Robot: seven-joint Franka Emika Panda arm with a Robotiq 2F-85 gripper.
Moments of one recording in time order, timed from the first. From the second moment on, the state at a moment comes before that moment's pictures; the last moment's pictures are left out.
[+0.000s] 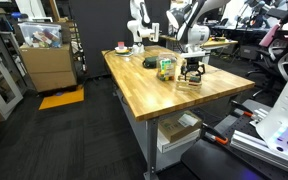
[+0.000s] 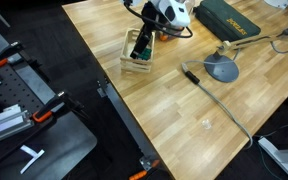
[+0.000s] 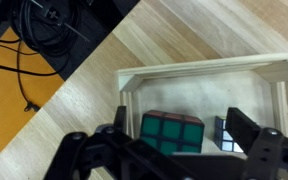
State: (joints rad) arm -0.16 0.59 -0.19 -1.99 0.22 2.17 0.53
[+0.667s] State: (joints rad) arm -0.16 0.59 -0.19 -1.99 0.22 2.17 0.53
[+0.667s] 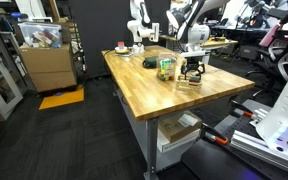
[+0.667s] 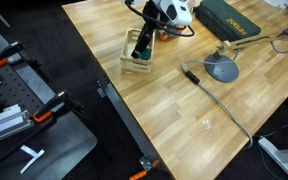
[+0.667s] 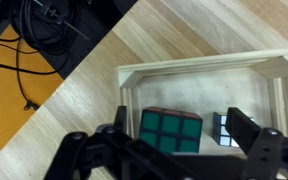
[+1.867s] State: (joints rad) arm -0.13 0.64 -0.21 -1.94 0.22 2.14 0.53
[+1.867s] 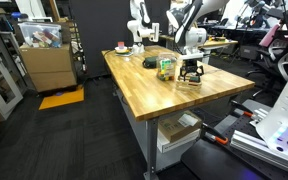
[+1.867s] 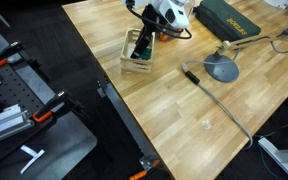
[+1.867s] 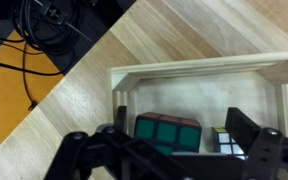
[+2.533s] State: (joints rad) arm -0.14 0.64 -0.21 -1.92 0.22 2.14 0.51
